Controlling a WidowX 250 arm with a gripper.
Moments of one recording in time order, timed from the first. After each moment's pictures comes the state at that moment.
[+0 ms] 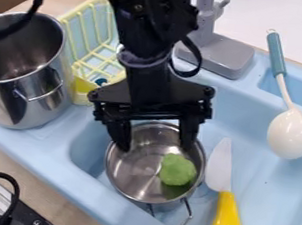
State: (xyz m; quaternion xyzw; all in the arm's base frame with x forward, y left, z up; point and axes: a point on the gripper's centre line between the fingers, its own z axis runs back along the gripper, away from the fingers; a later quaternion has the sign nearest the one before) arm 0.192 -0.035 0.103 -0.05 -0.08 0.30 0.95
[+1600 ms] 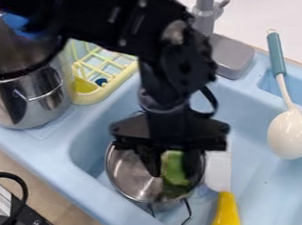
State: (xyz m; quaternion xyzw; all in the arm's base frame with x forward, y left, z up) arm 0.194 -0.052 0.075 -0.05 -0.10 0.29 0.95
